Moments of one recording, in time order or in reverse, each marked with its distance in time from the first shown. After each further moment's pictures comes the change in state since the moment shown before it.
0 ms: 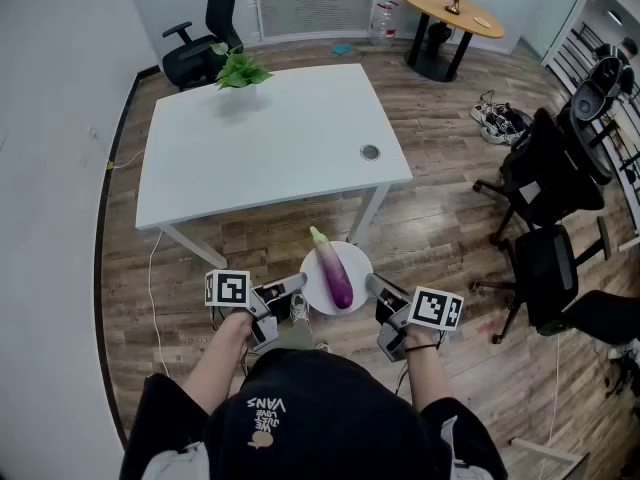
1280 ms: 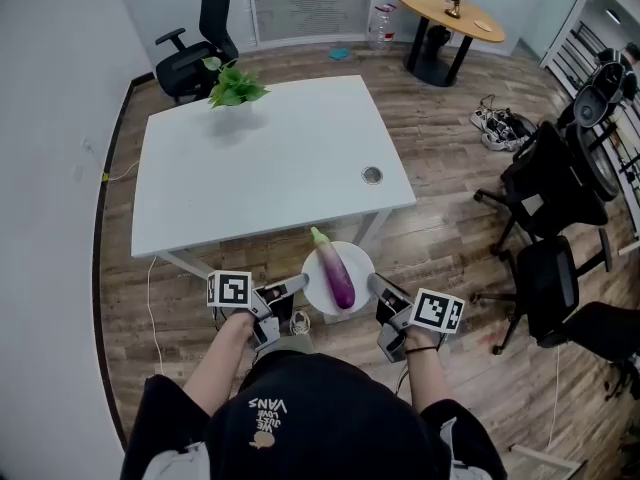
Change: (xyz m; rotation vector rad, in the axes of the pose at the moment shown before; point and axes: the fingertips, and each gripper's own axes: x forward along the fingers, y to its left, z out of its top) left arm 0.030 0.014 0.079 0.004 0.008 -0.012; right arm 0.050 -0.008 0.068 0.010 -0.044 0.003
